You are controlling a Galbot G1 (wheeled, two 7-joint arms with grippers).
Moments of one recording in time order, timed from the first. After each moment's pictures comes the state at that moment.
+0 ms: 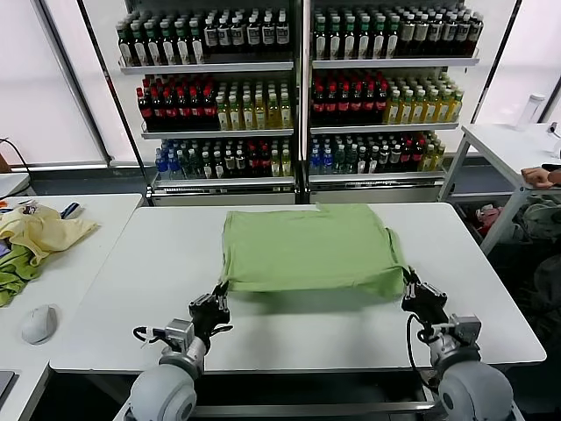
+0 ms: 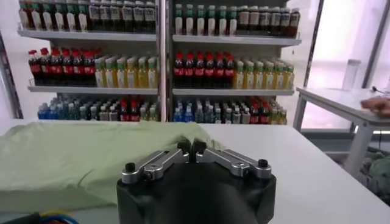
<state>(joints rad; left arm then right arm) 1.17 -1.12 -0.17 -1.96 -0.40 0.40 -0.29 -1.20 1.07 0.47 1.96 0.46 -0.36 0.15</state>
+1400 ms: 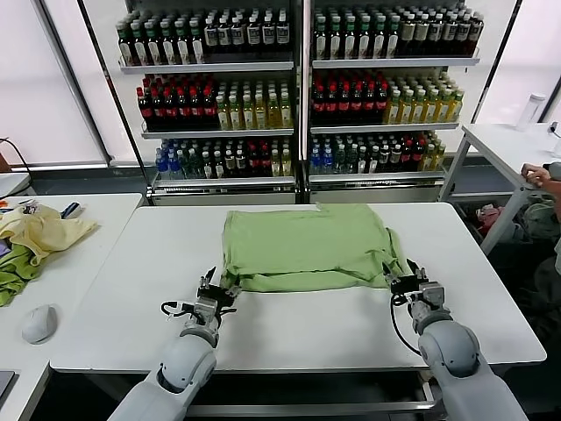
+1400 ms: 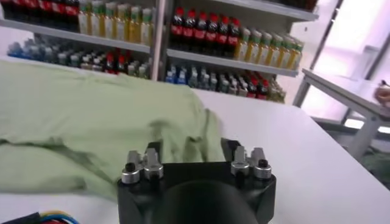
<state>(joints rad) 0.99 -1.16 -0.07 -1.70 -0.27 0.42 -0.33 -1.06 1.09 0.43 1.70 0.38 -0.45 0.13</state>
